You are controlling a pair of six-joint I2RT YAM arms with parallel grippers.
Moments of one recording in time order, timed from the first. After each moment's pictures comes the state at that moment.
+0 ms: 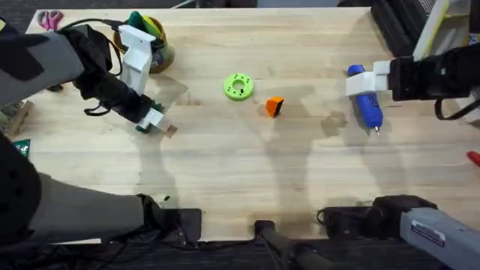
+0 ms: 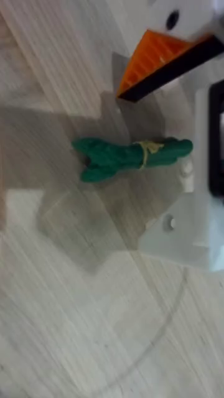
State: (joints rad) left arm 0.28 1.61 0.95 -0.81 0.12 0.78; right arm 0.00 1.10 1.08 -1.09 -0.03 -0.02
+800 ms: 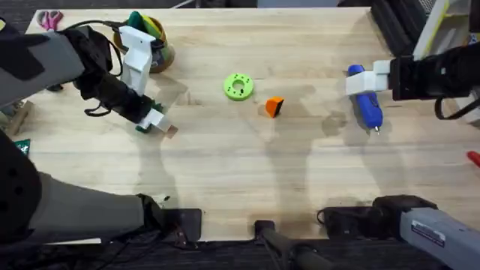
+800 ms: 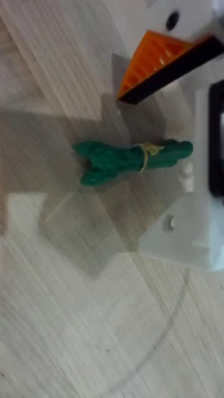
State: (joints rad) left arm 0.28 1.62 0.95 -0.81 0.14 0.78; right arm 0.00 1.10 1.08 -1.09 -0.03 -0.02
